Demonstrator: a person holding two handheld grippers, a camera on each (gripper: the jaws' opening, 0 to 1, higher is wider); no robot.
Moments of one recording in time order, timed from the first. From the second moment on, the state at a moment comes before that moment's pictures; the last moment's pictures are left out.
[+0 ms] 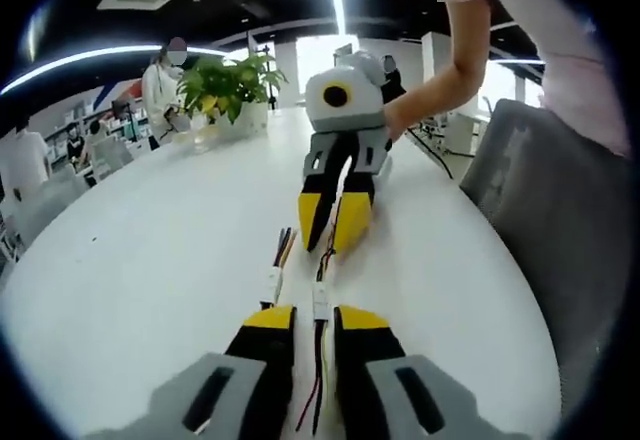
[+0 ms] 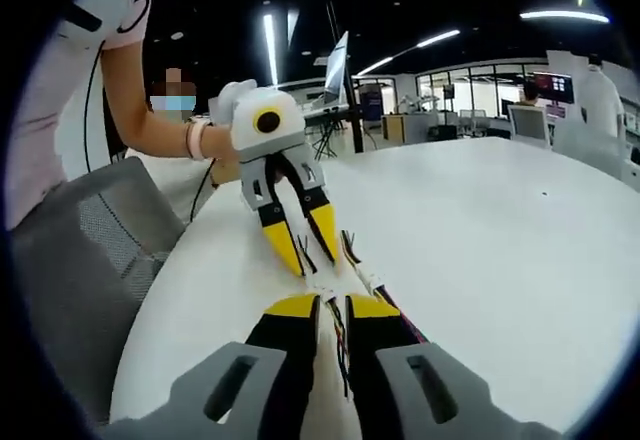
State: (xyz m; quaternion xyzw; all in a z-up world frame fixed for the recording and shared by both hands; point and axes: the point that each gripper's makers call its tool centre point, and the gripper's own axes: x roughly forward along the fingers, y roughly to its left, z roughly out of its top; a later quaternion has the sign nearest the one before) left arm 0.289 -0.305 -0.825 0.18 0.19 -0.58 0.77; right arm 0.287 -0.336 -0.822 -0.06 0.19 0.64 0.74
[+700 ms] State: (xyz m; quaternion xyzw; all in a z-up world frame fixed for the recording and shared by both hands) left arm 0.264 -0.287 -0.742 0.09 0.19 -0.47 0.86; right arm 0.259 -0.359 -0.754 -0.02 0.20 0.56 0.81
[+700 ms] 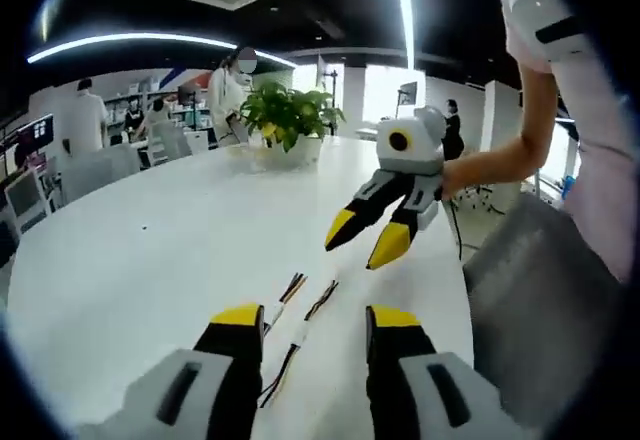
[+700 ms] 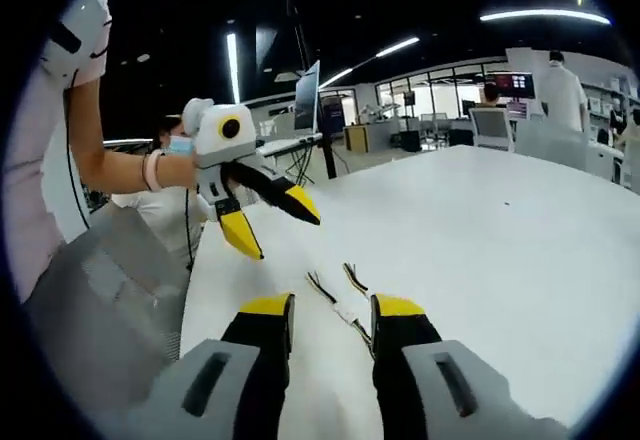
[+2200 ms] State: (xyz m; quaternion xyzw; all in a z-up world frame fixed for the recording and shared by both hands) left arm 0.161 -0.235 -0.713 -0.02 0.23 -0.25 0.94; right arm 0.164 -0.389 -0.735 0.03 0.29 0.39 0.87
